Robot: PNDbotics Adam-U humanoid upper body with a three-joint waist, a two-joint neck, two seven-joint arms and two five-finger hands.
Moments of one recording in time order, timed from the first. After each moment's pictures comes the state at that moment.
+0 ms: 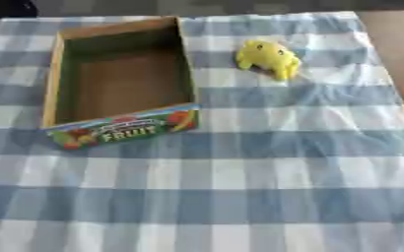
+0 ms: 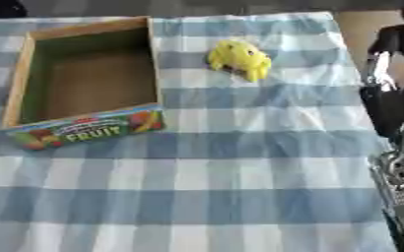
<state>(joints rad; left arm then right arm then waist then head) -0.25 0.15 0.11 -1.98 0.09 -0.20 0.49 -0.18 -0.48 -0.20 -1.98 0.21 -0.20 -0.54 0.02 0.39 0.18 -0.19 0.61</state>
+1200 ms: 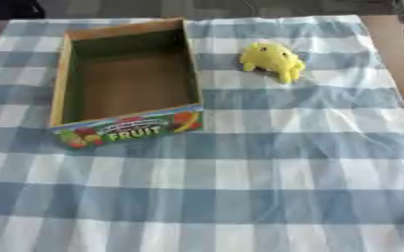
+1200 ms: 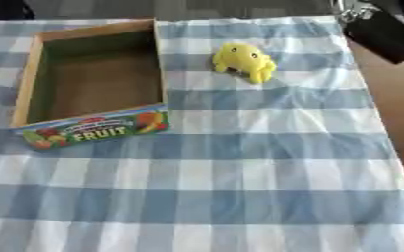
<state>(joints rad) -0.24 0.15 0.09 -1.98 0.09 -0.18 0.47 -0.36 -1.06 -0.05 -1.98 0.47 0.18 -0.09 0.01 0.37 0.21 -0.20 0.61</state>
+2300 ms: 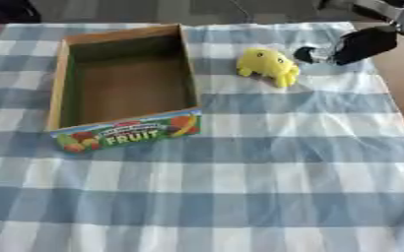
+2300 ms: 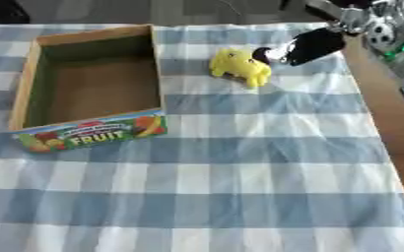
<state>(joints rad) -0.24 0.16 0.08 -1.98 0.09 -0.17 0.45 -0.71 -1.06 0.21 -1.68 0.54 0.21 0.46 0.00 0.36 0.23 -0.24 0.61</state>
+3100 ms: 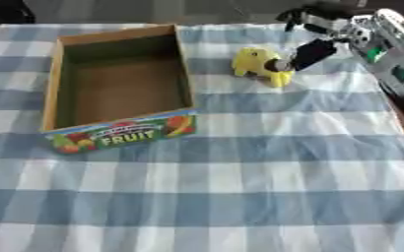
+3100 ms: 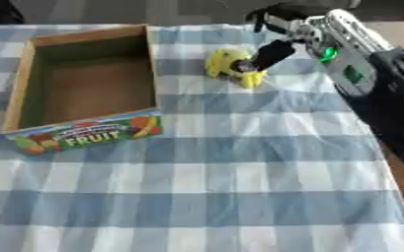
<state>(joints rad) -0.24 0.16 0.07 -1.98 0.10 -0.16 0.44 -0.89 -0.85 0.30 -1.35 0.63 0.27 0.53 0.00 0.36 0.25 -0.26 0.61</state>
